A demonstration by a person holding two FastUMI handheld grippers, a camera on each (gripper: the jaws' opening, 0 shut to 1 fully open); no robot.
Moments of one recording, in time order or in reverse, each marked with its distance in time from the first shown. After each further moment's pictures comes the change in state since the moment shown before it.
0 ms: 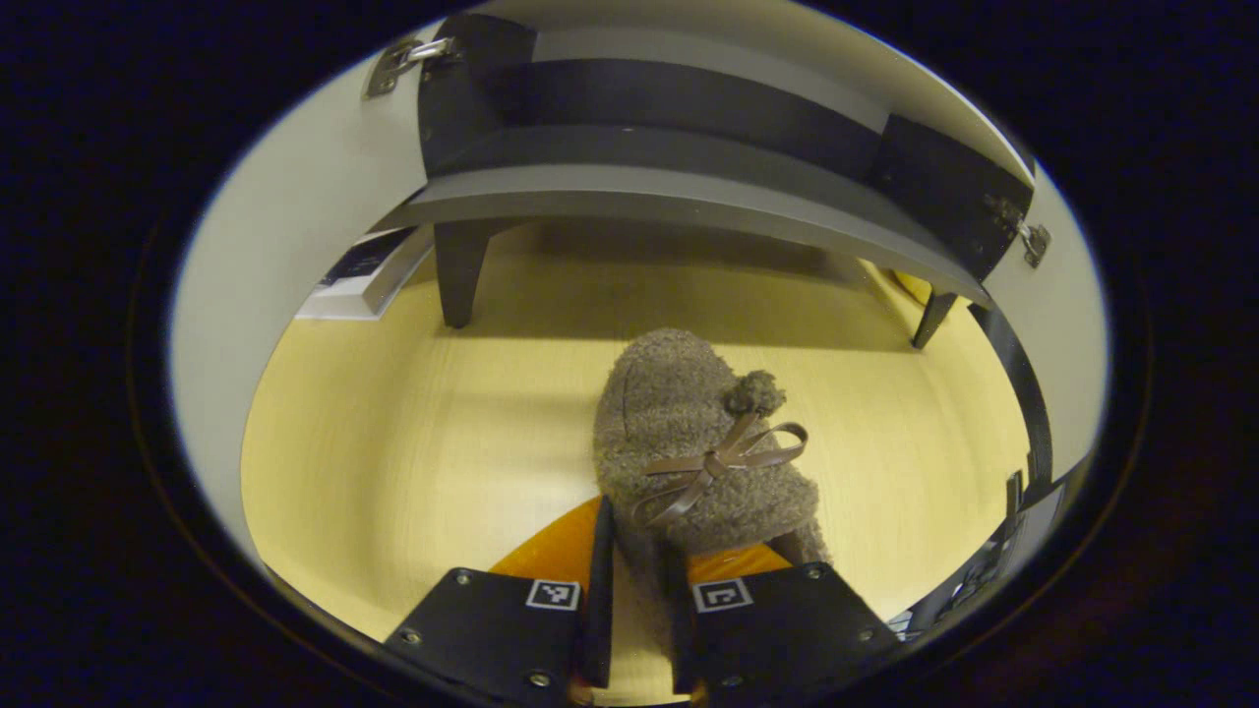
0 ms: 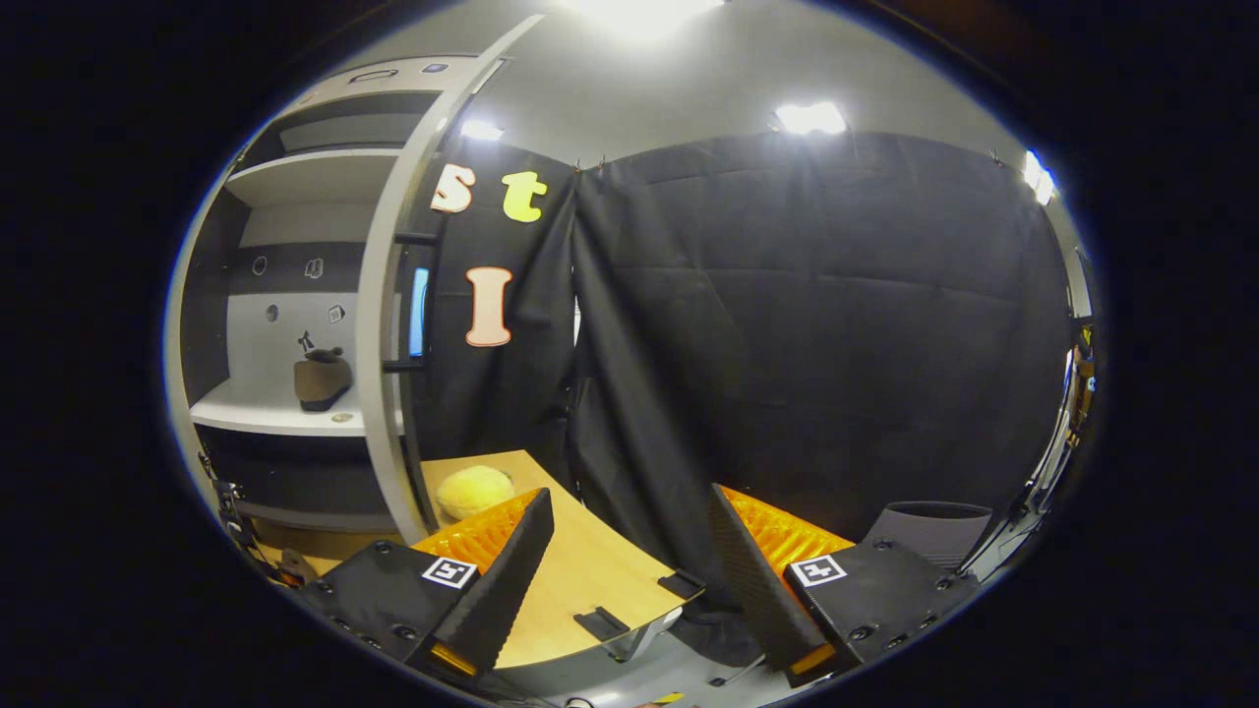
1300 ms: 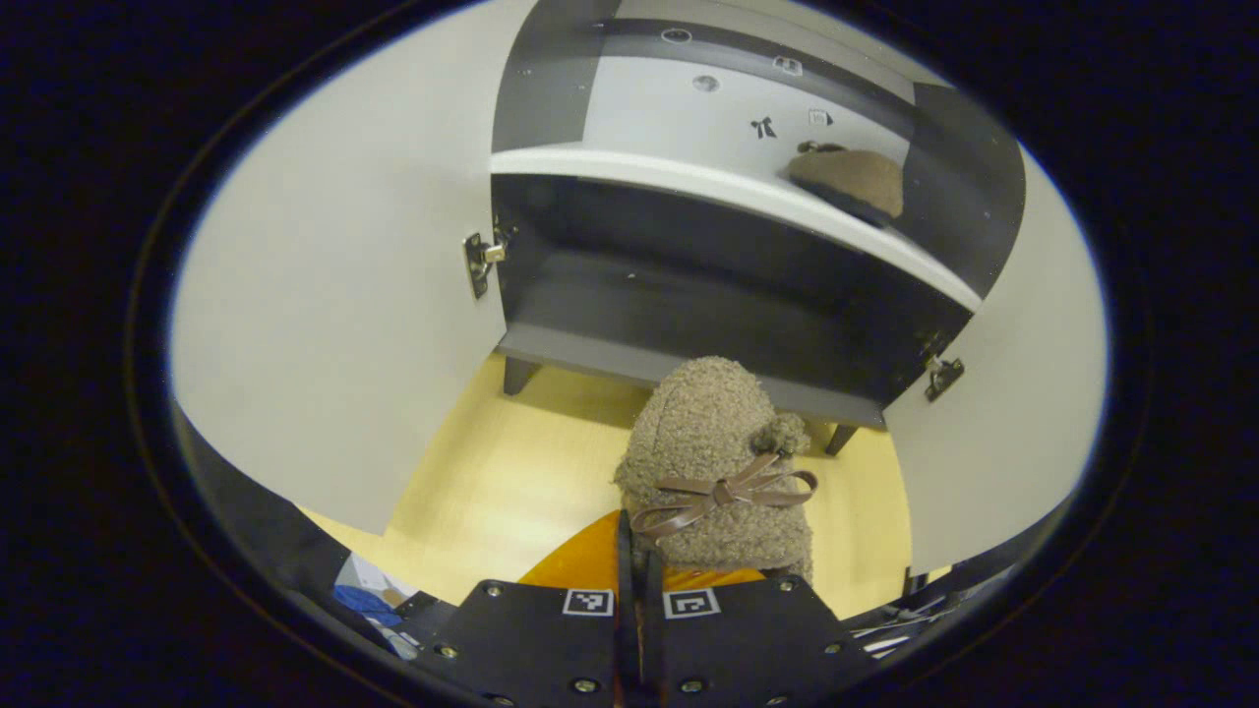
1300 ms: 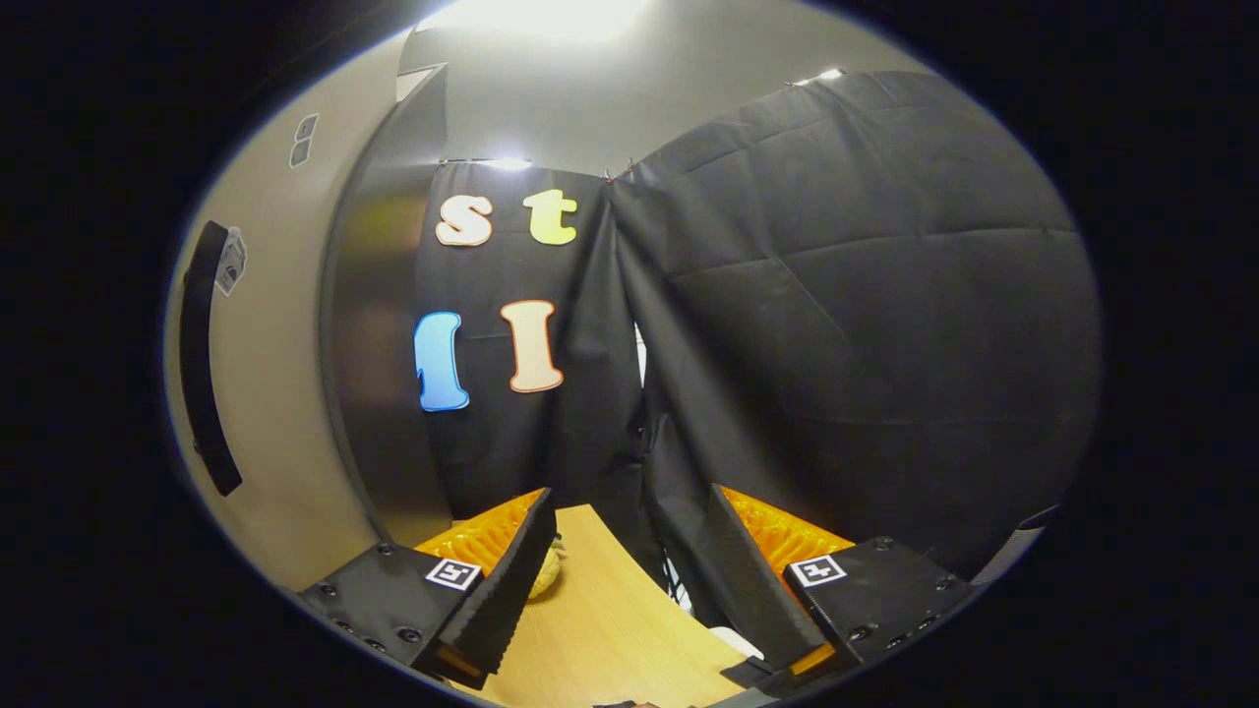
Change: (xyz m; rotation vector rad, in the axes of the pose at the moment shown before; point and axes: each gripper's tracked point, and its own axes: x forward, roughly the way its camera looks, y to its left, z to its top) left arm -0.038 0.008 0.024 -0.172 -0.229 0.103; right arm 0.213 0.017 0.028 0.118 -0.071 0.335
